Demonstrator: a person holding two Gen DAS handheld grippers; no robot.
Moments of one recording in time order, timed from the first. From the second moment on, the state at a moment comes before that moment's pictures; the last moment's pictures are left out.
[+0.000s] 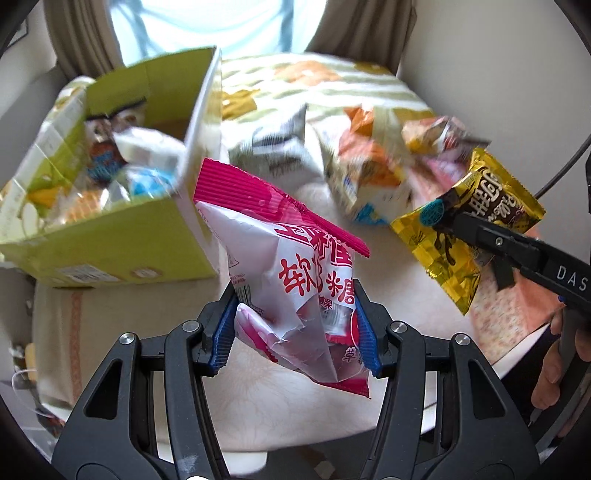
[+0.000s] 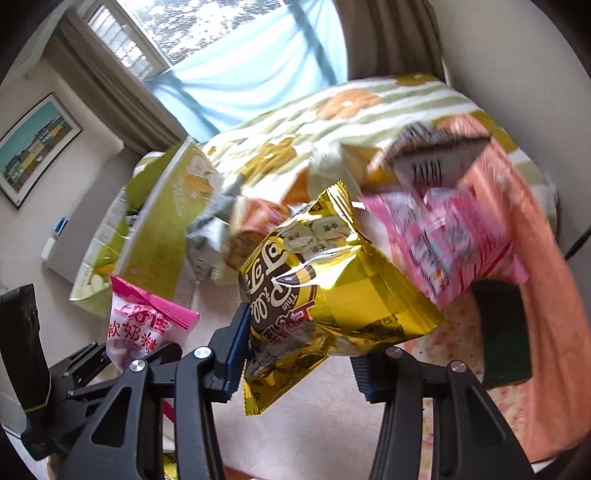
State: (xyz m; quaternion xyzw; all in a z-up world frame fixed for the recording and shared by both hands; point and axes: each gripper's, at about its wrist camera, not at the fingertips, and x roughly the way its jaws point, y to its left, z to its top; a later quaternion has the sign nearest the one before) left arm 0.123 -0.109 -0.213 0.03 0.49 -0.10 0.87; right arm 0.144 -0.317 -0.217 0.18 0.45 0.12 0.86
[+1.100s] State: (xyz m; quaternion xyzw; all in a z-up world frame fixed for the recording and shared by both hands) left arm 0.264 0.106 -0.104 -0.05 0.44 -0.01 0.90; right arm 0.275 -0.125 -0.105 0.08 0.41 0.22 0.88
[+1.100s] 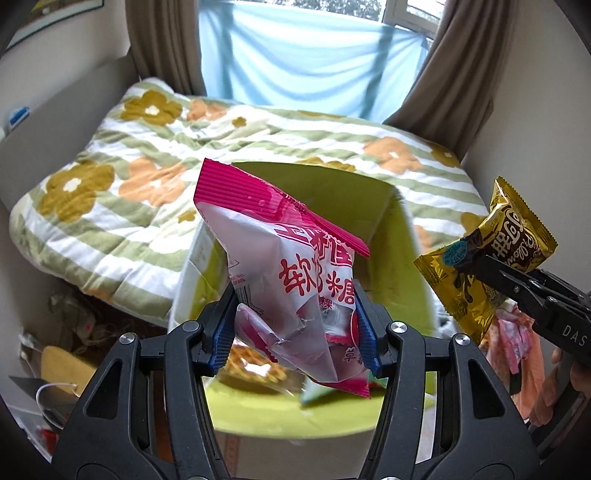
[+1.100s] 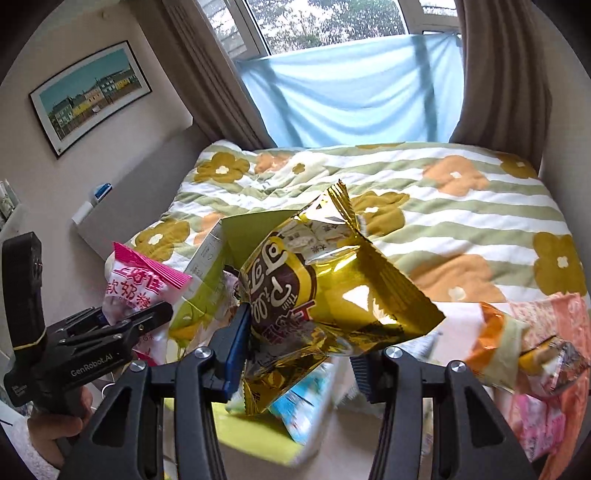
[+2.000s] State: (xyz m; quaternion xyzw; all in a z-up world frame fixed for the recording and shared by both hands) left arm 0.372 0.143 -0.147 -0.04 0.49 -0.06 0.87; right arm 0.344 -0.066 -0.142 0.02 0.48 0.16 0.86
